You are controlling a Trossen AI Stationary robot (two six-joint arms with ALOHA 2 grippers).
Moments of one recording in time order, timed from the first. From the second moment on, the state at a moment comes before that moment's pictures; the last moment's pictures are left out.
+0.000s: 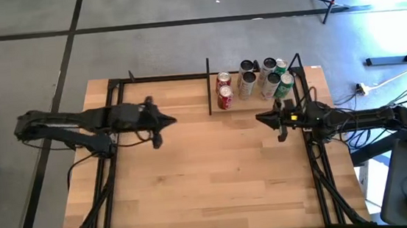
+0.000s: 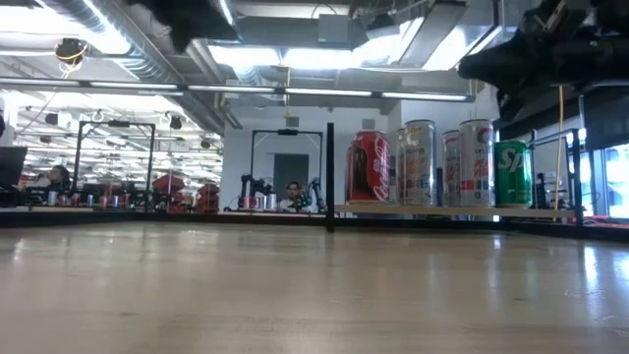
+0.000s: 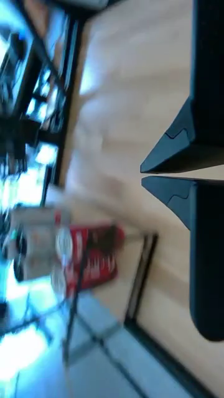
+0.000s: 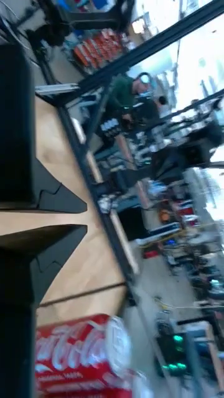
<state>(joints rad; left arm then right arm) -0.01 0.94 0.81 -0.29 -0.25 -0.15 -0.07 0.50 0.15 0.40 0.03 0.36</state>
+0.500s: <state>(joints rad) -0.02 0.51 0.24 0.04 -0.21 -0.10 -0.07 0.38 0.05 0.40 0.18 0.38</state>
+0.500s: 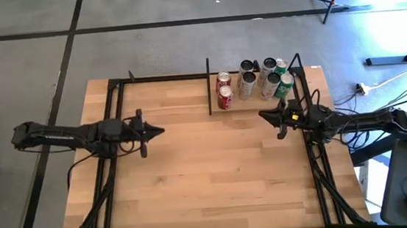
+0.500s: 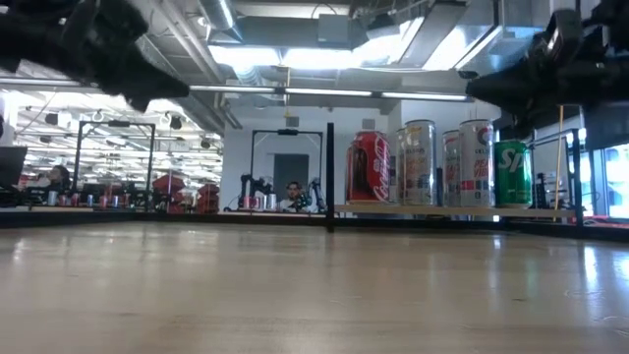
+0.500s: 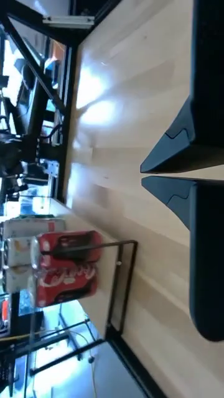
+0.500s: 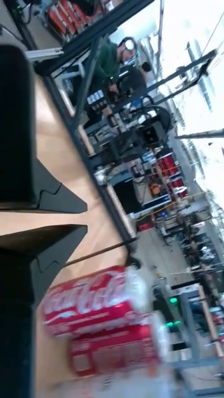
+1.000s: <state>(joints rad) -0.02 0.00 0.01 0.05 -0.17 -0.14 -0.07 0.30 0.01 0.43 0.10 0.31</state>
